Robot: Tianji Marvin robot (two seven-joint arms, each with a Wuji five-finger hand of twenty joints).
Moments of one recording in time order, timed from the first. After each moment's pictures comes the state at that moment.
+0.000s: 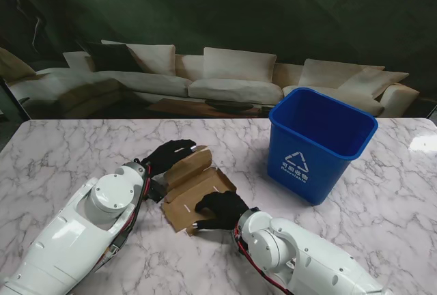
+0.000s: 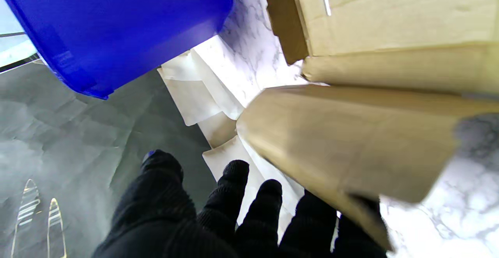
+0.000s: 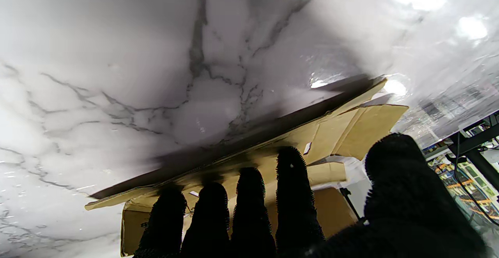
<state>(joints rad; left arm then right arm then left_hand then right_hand) 1.34 -1.13 -1.12 -1.49 0.10 0.14 -0.17 -1.26 -1.12 0.60 -1.43 -0.61 0.21 0.09 0.95 0.08 -0.03 -0.01 0.40 0.28 0.12 0.50 0.32 0.25 0.03 0.26 0.35 0.39 0.18 0.44 0.10 0.35 0.62 0.57 0.50 -0.16 0.29 -0.05 0.36 -0.01 0.38 0.40 0.28 0.02 0.34 0.22 0.28 0.00 -0.02 0.03 -0.10 0.02 0.65 0.03</state>
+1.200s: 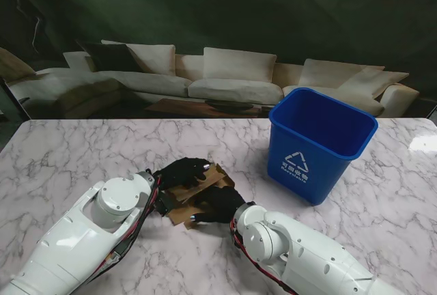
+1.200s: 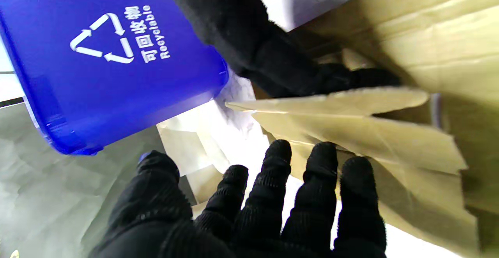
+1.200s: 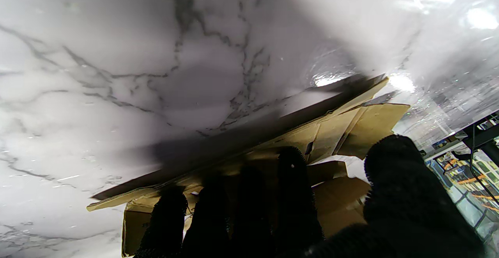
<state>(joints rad) 1.31 -1.12 -1.04 -1.44 0.02 0.17 -0.32 -1.20 -1.15 0.56 -1.37 -0.56 0.24 0.07 0.92 0.08 -0.03 -0.01 0.37 0.28 0.12 0.48 0.66 0.31 0.12 0.45 0.49 0.38 0.26 0.54 0.10 0.34 0.71 0.56 0.50 -0.15 0.29 -0.05 0.36 -0.02 0.39 0.40 0.28 0.01 0.34 0.22 0.28 -0.01 -0.03 0.03 -0.10 0.01 0.65 0.02</state>
